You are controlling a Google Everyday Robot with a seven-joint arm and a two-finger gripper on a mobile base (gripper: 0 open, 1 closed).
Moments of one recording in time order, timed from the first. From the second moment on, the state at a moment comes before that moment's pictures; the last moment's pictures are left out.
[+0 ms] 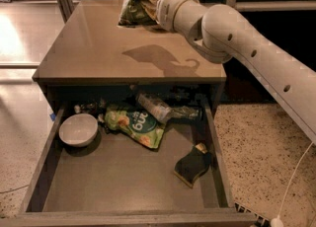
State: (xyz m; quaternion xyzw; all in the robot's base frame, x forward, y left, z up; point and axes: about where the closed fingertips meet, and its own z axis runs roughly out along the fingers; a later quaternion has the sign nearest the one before) arm 0.757 0.018 1.009 -0.61 0.28 -0.30 0.68
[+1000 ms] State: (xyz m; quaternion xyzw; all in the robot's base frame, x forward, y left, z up) arm 0.737 -0.011 0.968 -0.56 0.21 -0.41 0.69
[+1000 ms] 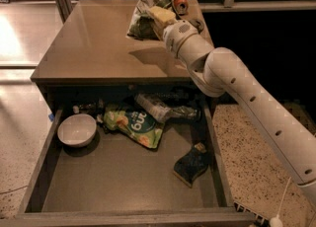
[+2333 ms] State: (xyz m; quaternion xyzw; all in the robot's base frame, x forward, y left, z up) arm 0.725 -0.012 0.944 -0.59 0.23 -0.37 0.68
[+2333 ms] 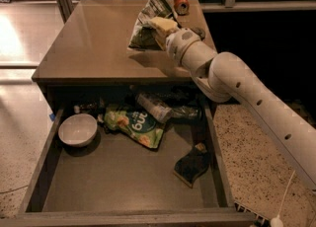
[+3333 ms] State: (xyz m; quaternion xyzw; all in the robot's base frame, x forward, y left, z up) arm 0.711 -0.015 0.919 -0.59 0.25 -0.35 0.68
